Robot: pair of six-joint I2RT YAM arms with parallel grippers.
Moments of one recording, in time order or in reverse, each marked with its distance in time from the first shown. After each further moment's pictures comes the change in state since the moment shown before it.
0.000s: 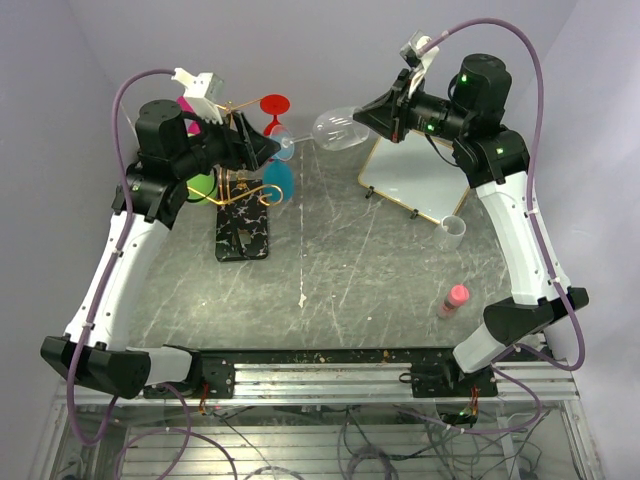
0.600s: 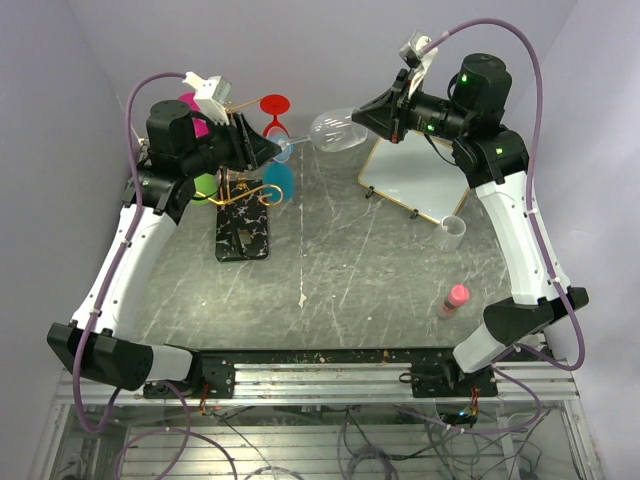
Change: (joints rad) left arm 0.000 0.040 -0.034 0.038 0.062 -0.055; right arm 0.001 0.000 -0.004 0.022 -0.048 0.000
